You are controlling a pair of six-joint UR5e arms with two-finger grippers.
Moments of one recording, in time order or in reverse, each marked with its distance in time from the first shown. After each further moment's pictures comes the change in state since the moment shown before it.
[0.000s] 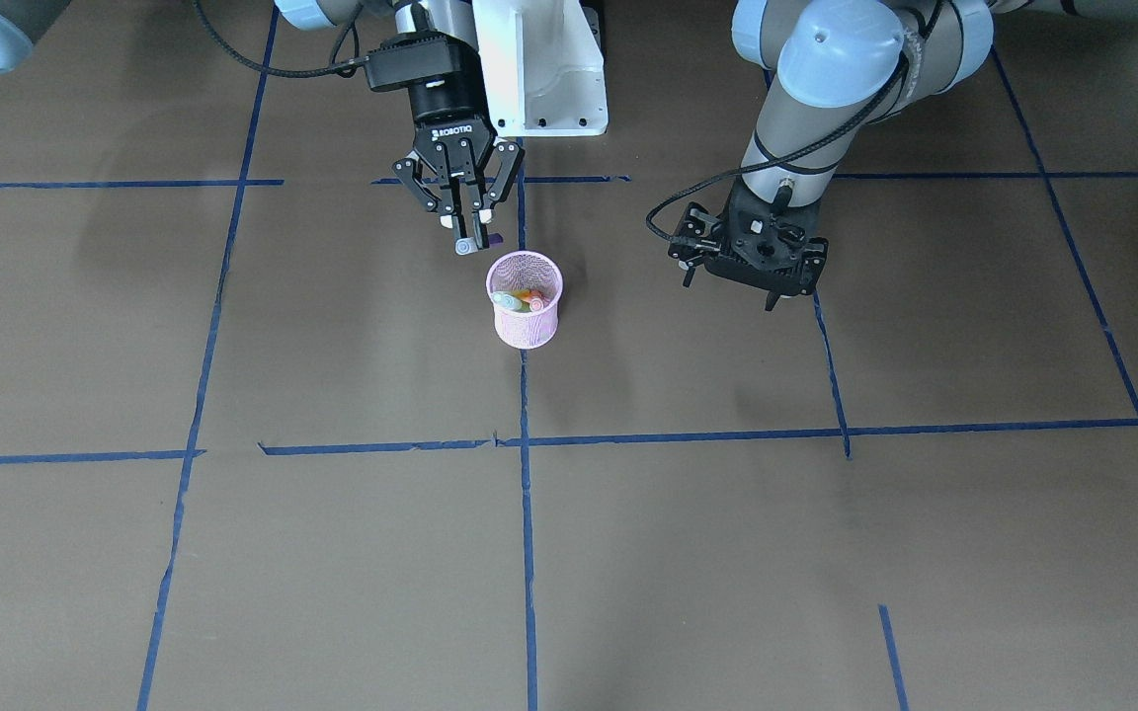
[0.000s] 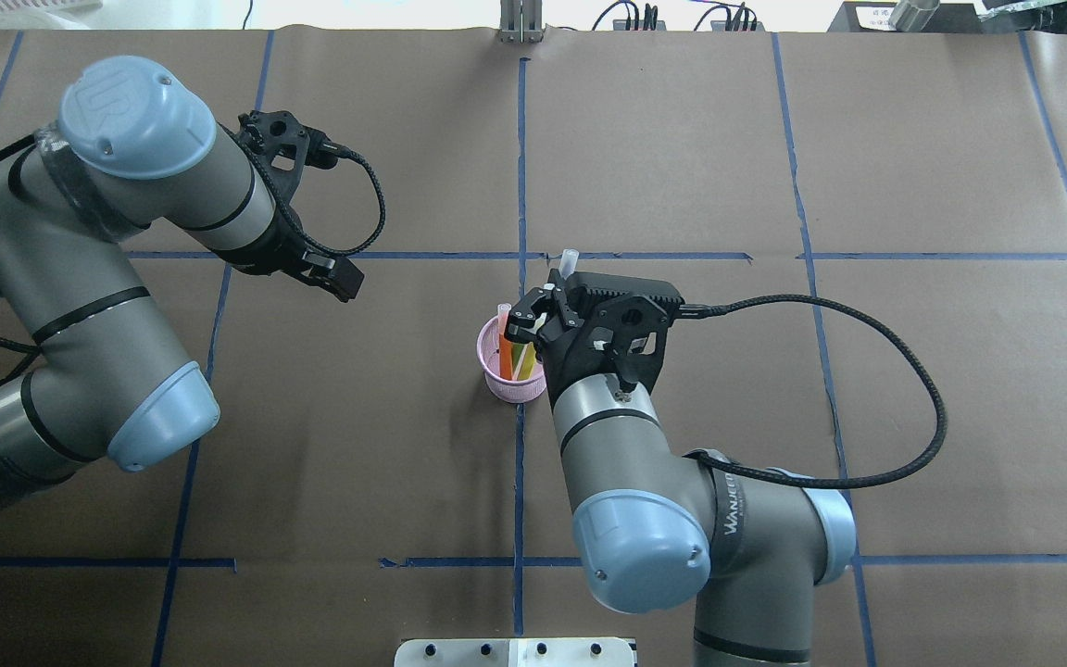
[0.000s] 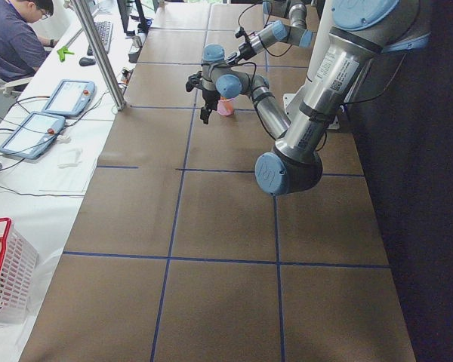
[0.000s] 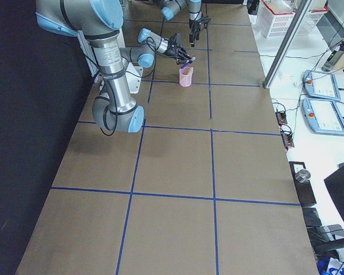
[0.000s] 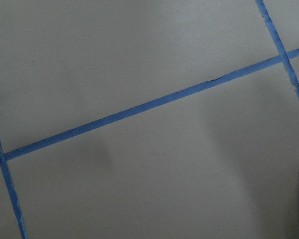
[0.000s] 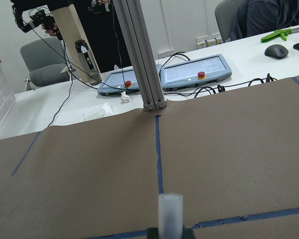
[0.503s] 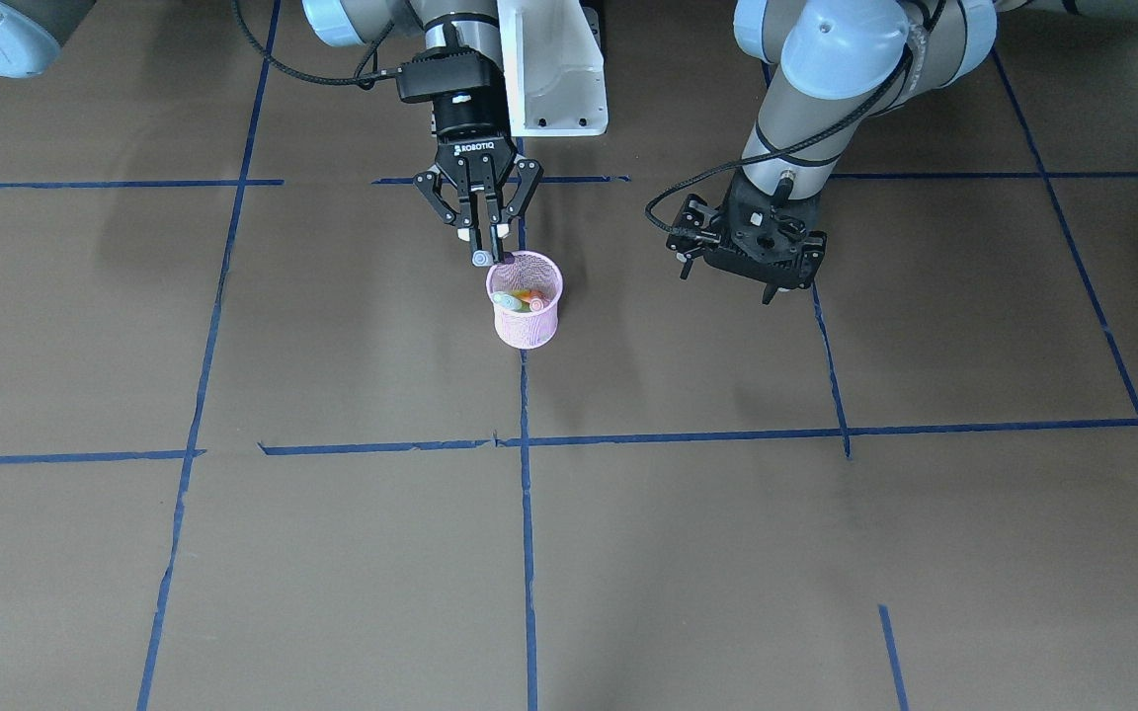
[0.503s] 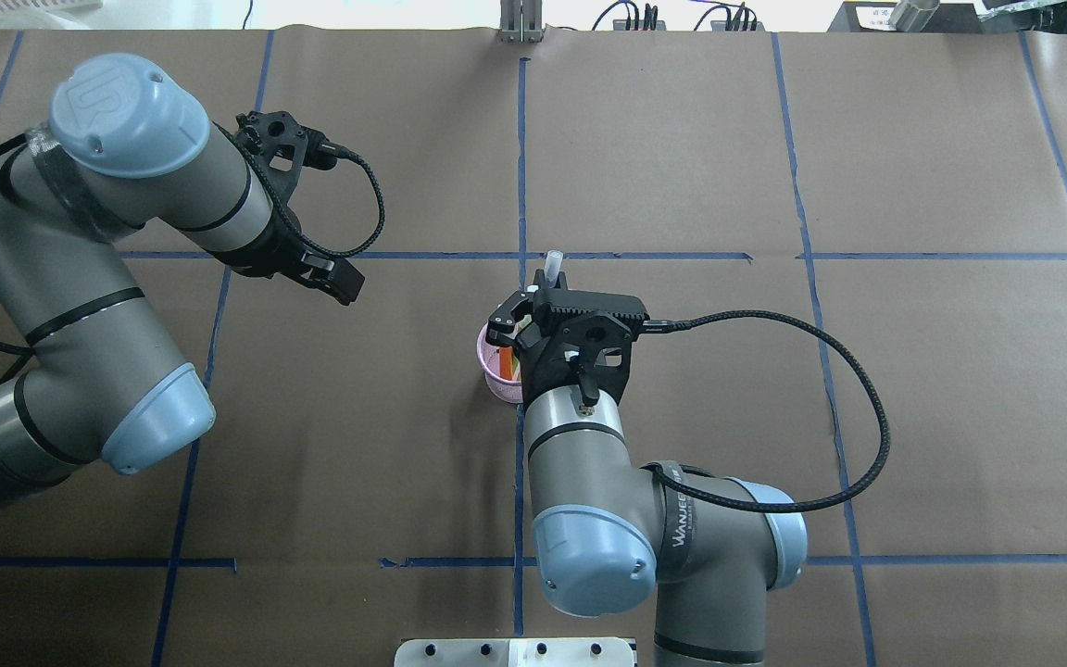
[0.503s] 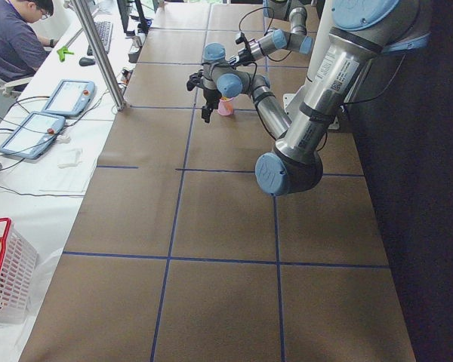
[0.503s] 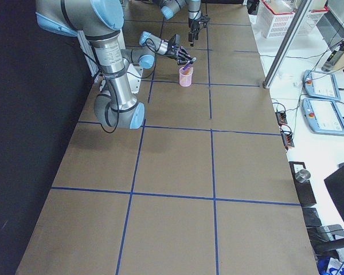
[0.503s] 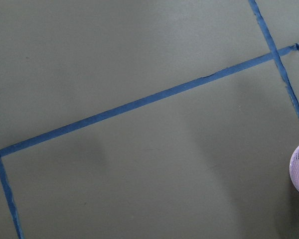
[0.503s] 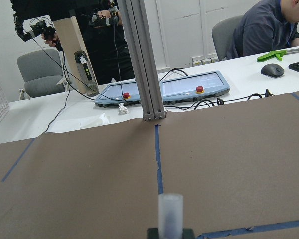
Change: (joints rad) left arm -0.001 0.002 -0.010 0.000 -0.016 -0.001; right arm -0.018 0.052 -0.096 0.005 -0.082 0.003
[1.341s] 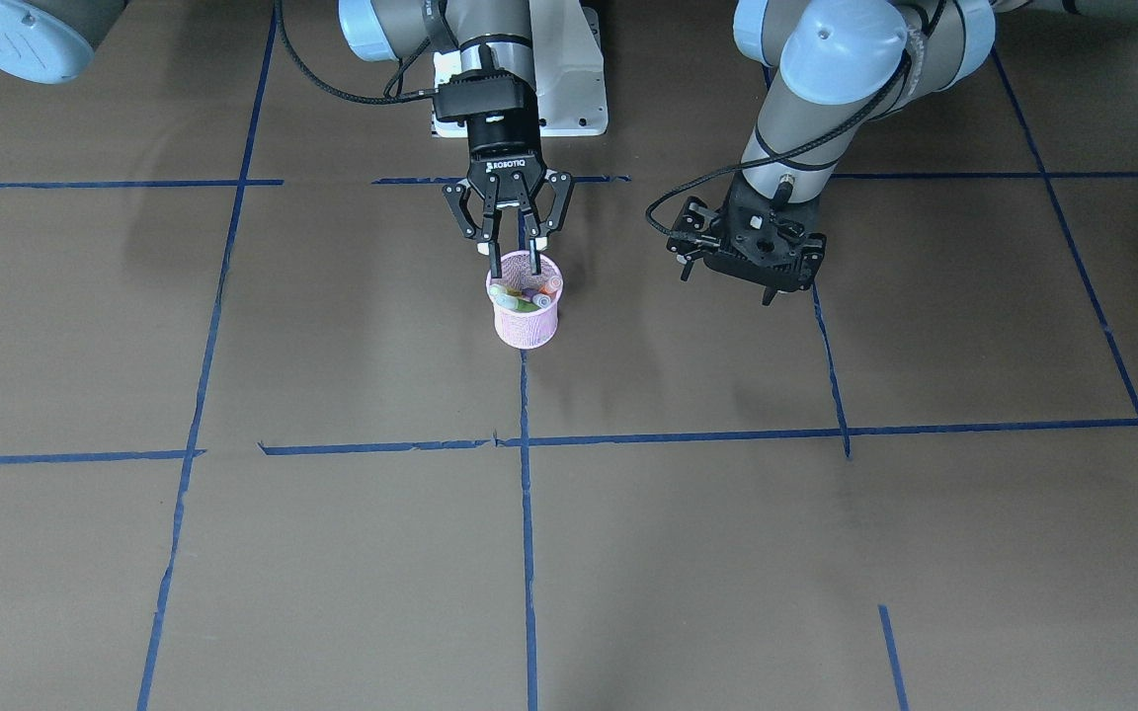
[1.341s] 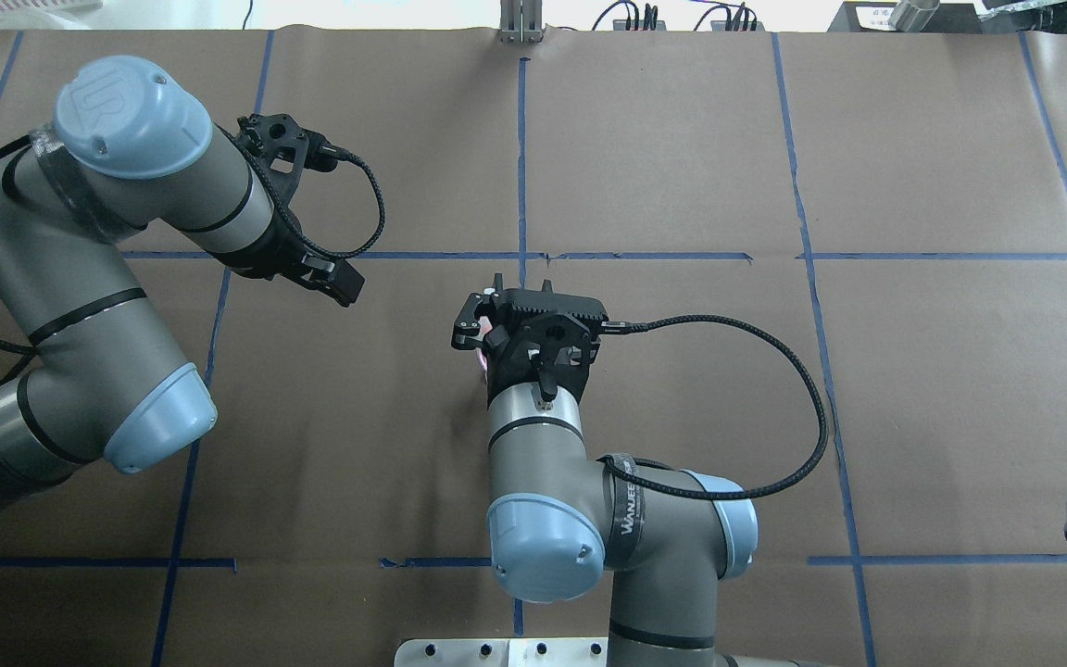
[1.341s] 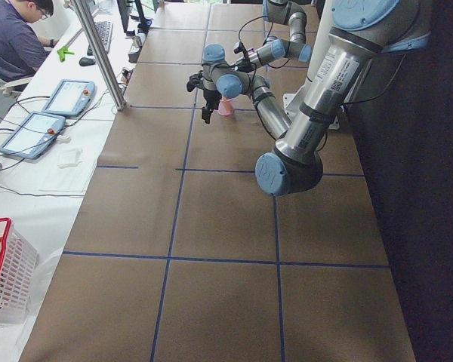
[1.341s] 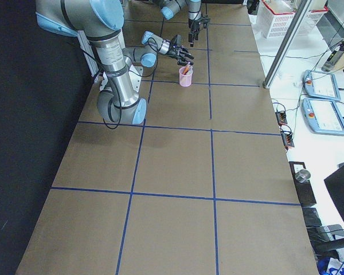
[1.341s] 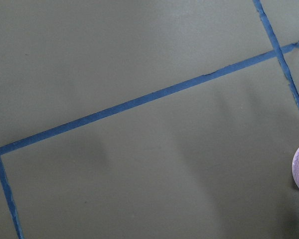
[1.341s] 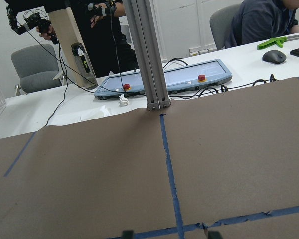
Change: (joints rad) left arm 0.001 0.000 0.007 0.000 -0.002 0.000; right arm 0.016 0.060 -0.065 -0.008 0.068 0.037
